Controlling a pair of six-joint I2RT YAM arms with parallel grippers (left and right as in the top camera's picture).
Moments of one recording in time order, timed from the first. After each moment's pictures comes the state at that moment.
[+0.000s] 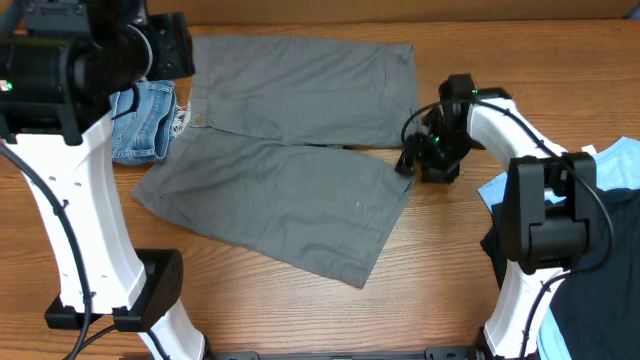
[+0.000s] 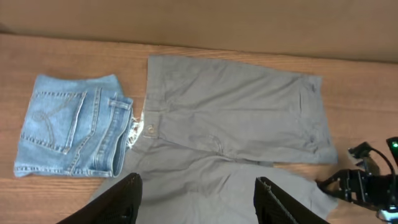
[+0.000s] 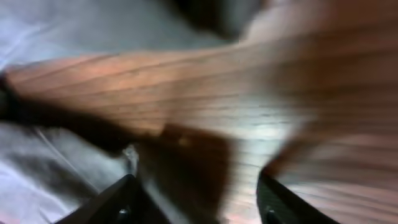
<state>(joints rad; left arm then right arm) -0.07 1.93 2.82 -1.69 0.04 -0.15 0.09 2.12 1.48 -0.98 -0.41 0.25</state>
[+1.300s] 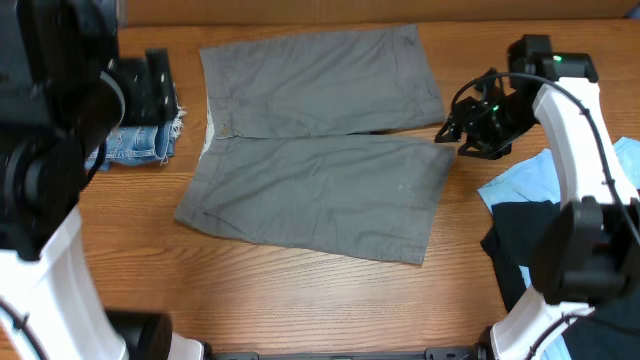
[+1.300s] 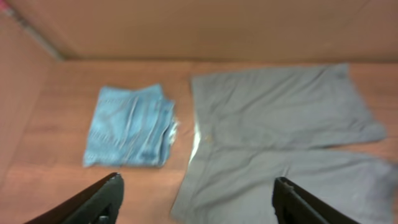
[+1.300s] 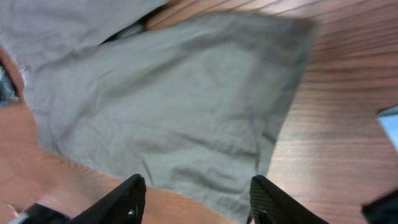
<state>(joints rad) -0.10 1.66 2.65 -1.69 -0.11 -0.09 -0.05 1.91 1.73 -1.34 -0.45 0.19</state>
